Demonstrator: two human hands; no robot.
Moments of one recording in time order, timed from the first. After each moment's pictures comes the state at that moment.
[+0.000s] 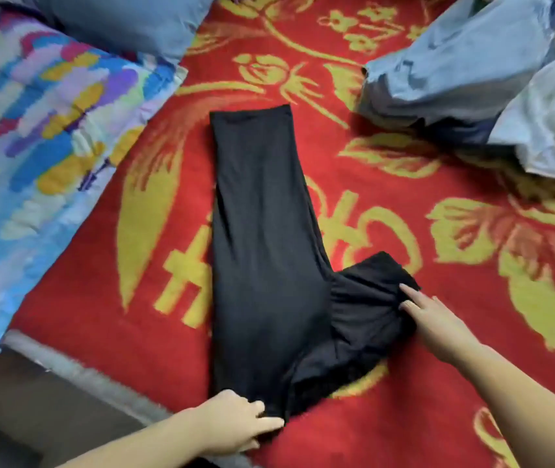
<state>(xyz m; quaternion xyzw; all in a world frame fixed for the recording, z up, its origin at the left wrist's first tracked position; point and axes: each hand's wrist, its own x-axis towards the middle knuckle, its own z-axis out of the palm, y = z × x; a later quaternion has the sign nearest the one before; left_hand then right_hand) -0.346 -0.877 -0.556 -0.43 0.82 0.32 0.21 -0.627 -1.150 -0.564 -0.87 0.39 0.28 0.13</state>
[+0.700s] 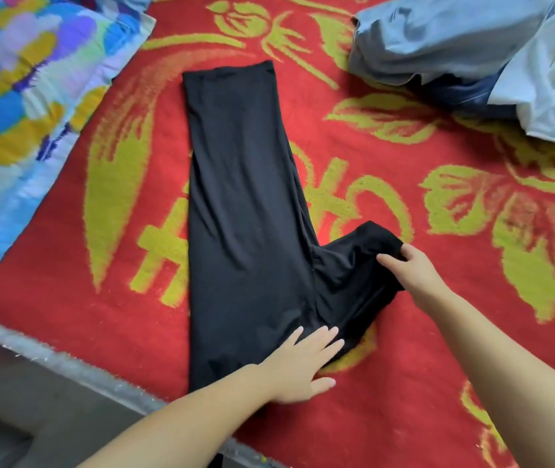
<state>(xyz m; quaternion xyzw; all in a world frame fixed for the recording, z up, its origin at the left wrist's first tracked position) -0.441 -0.951 -0.598 -0.54 0.72 0.44 0.06 -0.585 -1.164 -0.569 -0.52 0.65 -0.10 0.55</state>
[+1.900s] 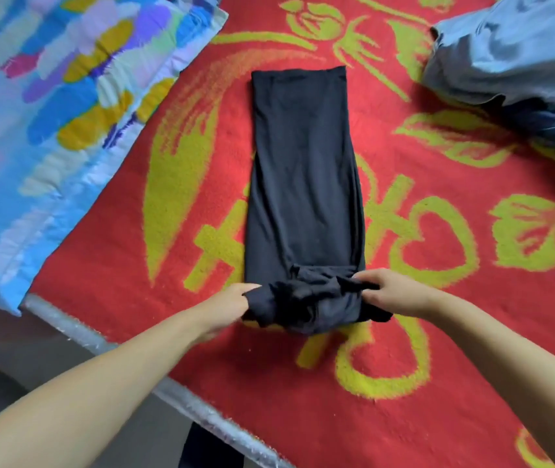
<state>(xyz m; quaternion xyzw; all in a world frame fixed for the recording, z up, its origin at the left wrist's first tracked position) -0.253 -0.936 -0.579 -0.66 0.20 0.66 -0.31 -0.468 -1.133 -0.541 -0.76 0.35 0.28 0.48</state>
